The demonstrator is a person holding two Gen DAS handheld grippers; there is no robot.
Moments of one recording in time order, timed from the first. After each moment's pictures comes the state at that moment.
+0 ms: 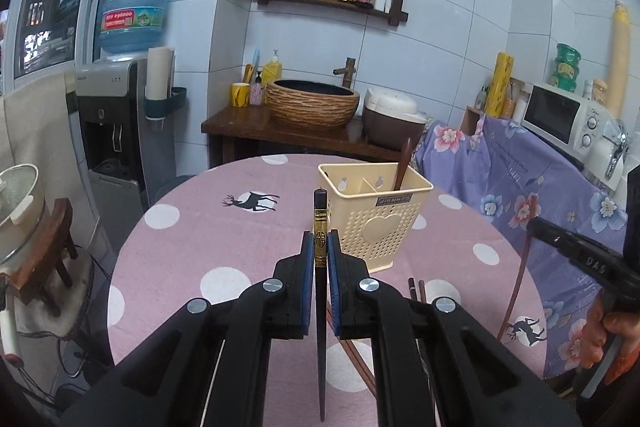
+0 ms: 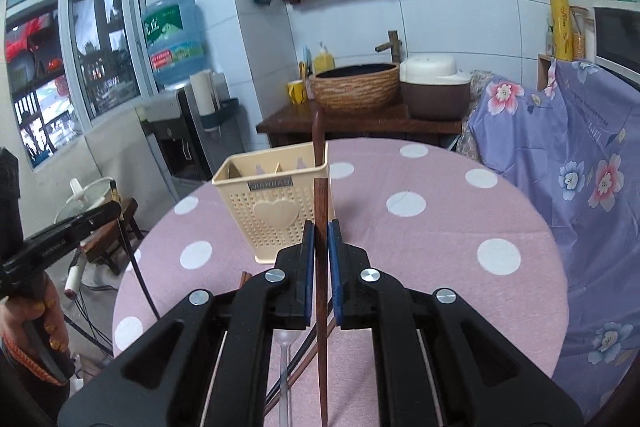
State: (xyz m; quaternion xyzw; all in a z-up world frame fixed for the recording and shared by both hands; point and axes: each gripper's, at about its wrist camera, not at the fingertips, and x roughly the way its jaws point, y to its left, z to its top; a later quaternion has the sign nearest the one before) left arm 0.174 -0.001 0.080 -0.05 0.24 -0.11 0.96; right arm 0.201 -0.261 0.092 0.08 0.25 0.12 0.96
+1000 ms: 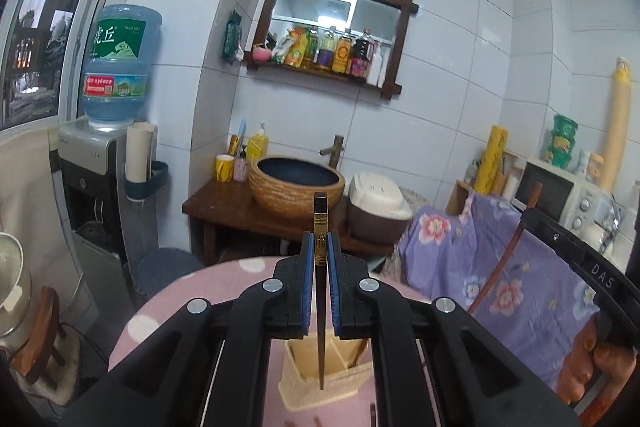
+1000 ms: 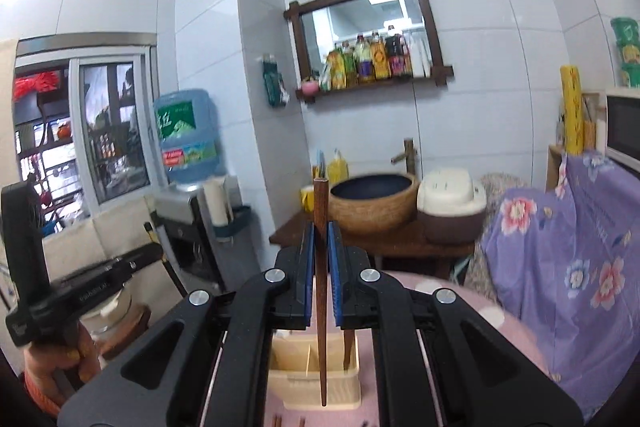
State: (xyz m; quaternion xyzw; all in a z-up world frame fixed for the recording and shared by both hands) left arm 0.255 -0.018 0.223 -0.09 0.15 -0.11 0.98; right arm 0.273 -0.229 0.264 0.07 0.10 0.11 0.99
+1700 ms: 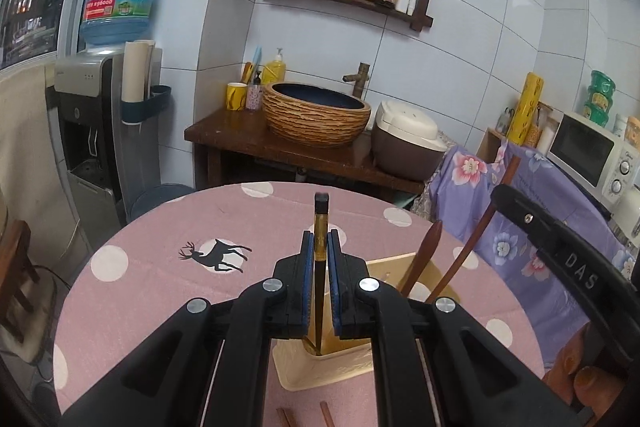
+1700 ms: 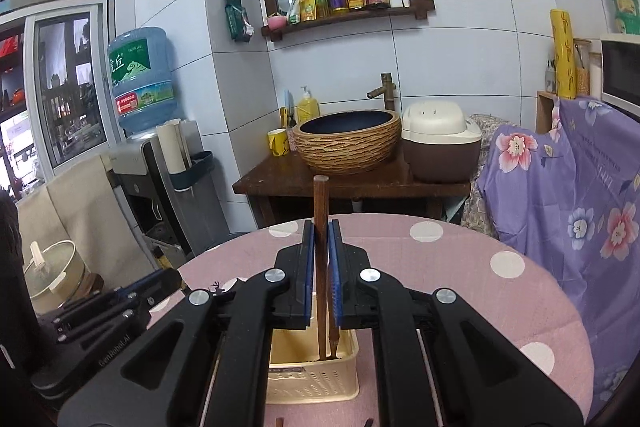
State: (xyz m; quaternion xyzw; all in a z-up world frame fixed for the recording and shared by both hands) left arm 0.311 -0.044 0.097 -0.09 0.24 -0.08 0.96; right arm 0.354 -0.203 0.130 0.07 0.18 0.07 0.98
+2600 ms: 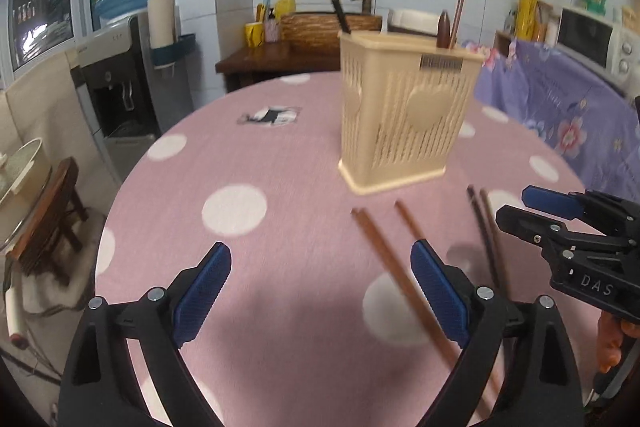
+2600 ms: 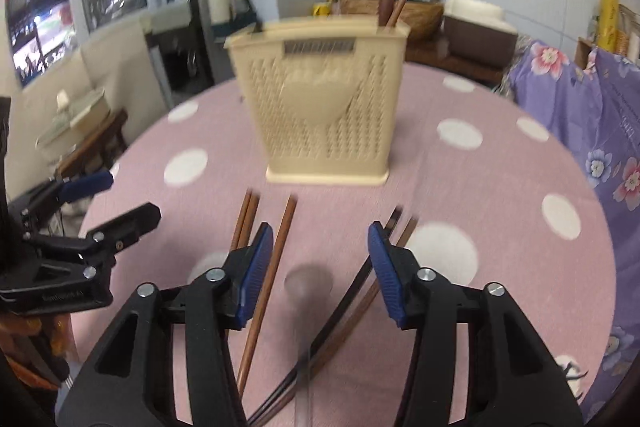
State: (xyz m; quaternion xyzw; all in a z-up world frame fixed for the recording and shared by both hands) left arm 0.190 -0.018 -0.014 0.02 0.35 -0.05 0.94; right arm 0.243 -0.178 -0.021 -0.02 0.37 0.15 0.92
